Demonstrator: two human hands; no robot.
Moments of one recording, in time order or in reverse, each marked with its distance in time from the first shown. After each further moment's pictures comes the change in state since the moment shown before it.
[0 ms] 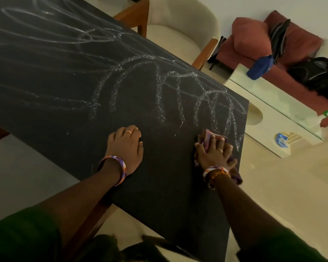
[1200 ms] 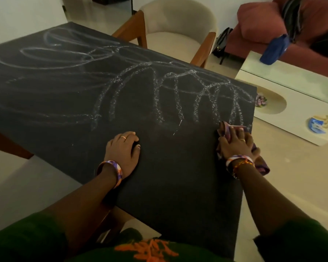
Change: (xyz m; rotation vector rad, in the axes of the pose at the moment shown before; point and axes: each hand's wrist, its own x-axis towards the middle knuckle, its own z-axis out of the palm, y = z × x) left_hand -0.003 0.000 0.000 -0.022 0.023 -0.042; right_hand 0.042 0.053 -0.013 0.093 0.038 0.016
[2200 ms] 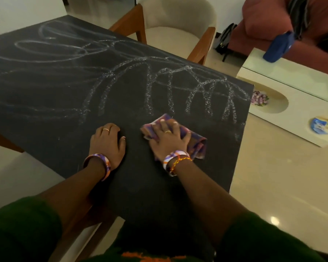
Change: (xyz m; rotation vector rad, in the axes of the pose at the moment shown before) left_hand 0.006 0.011 -0.001 0.120 0.056 -0.141; right_hand -0.058 -0.103 0.030 -0.115 -0.131 -0.622
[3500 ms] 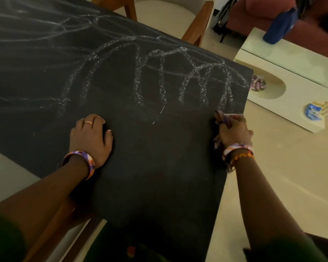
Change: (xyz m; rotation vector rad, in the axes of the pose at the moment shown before) left_hand 0.001 0.004 0.001 0.045 0.001 -0.011; right_hand -0.005 0.162 -0.032 0.360 0.303 0.535
